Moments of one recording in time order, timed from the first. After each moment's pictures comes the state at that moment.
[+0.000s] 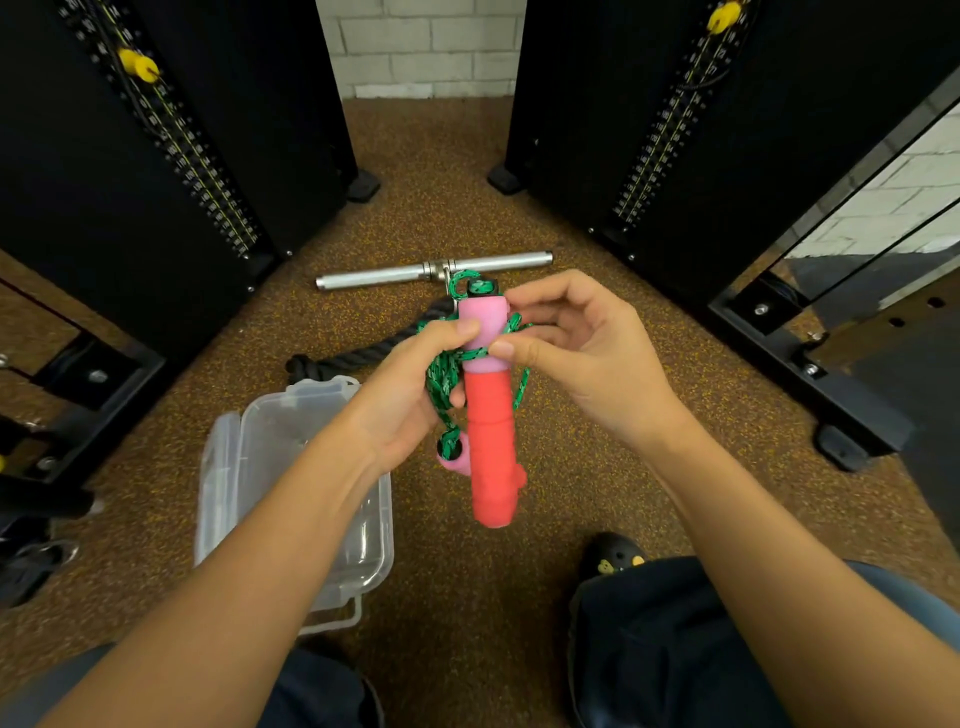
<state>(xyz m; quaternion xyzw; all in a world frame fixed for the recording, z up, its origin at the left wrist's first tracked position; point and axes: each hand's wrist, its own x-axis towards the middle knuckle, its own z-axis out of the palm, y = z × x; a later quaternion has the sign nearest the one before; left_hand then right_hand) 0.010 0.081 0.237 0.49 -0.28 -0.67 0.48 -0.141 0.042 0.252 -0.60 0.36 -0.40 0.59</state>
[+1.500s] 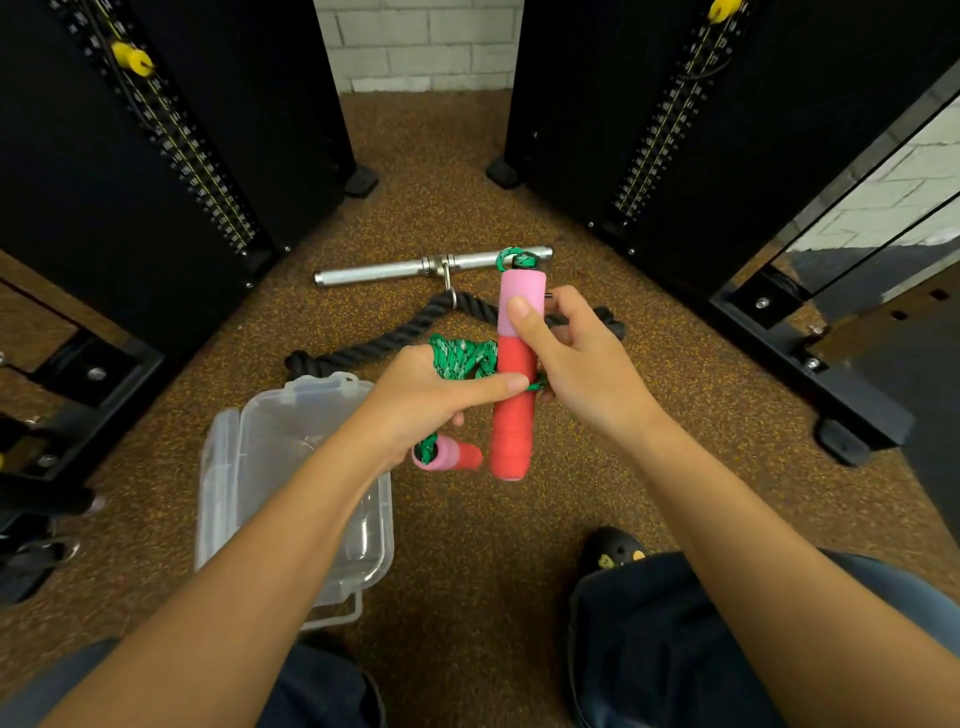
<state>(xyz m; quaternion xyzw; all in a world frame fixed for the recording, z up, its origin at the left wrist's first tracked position) 0.010 0.084 0.225 0.62 -0.43 -0.55 0.34 -0.138 0.043 0.233 -0.61 0.53 -0.30 0.50</state>
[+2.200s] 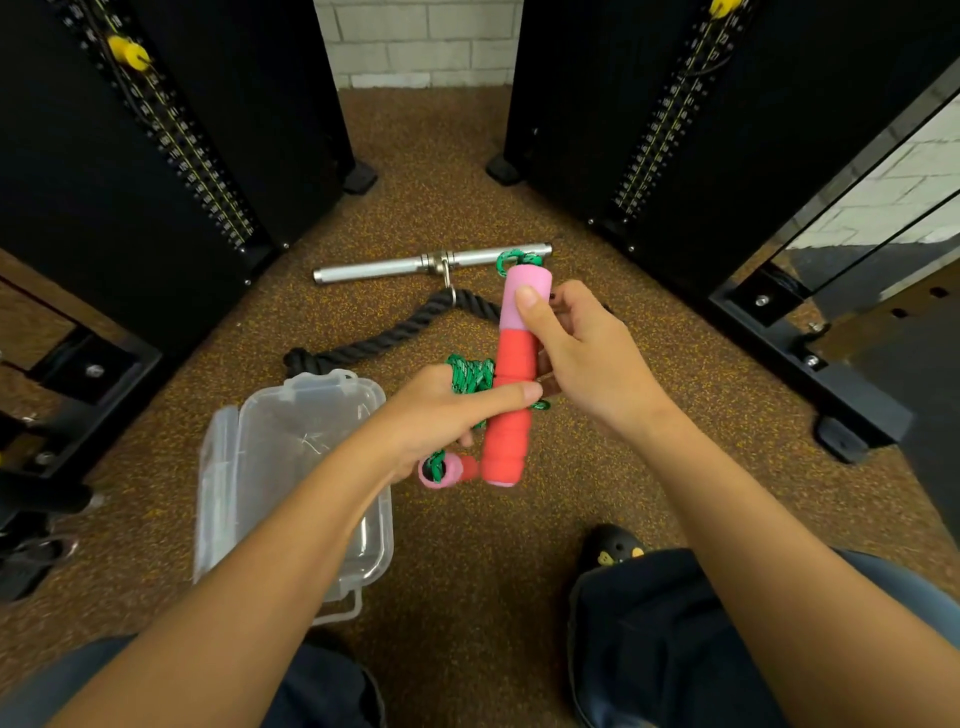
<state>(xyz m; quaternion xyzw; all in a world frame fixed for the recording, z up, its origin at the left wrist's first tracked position) 0.001 0.090 0.226 0.63 -0.45 -0.58 0.25 -0.138 0.040 0.241 -0.62 0.55 -0.31 0.48</state>
